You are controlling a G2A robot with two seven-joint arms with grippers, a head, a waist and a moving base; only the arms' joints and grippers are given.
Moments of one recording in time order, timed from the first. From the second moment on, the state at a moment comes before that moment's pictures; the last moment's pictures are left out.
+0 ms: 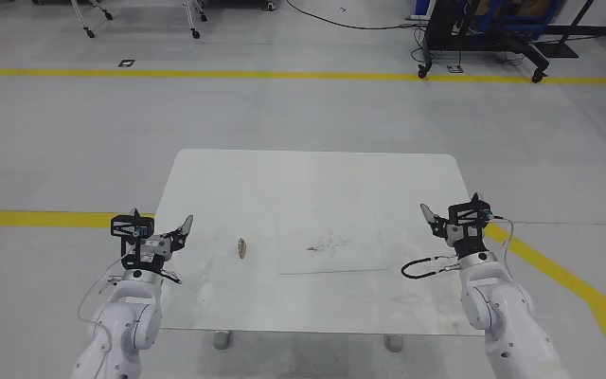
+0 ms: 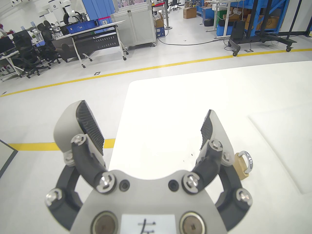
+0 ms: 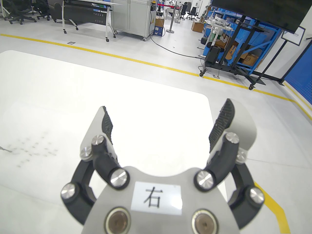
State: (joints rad) left arm 1.73 -1.15 -1.60 -1.80 1.33 0.00 0.00; right arm -1.73 -1.15 1.60 -1.80 -1.33 0.00 0.00
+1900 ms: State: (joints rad) left arm 1.73 -1.15 -1.60 -1.80 1.33 0.00 0.00; right arm -1.28 -1.18 1.14 -1.42 -1.45 -0.69 0.09
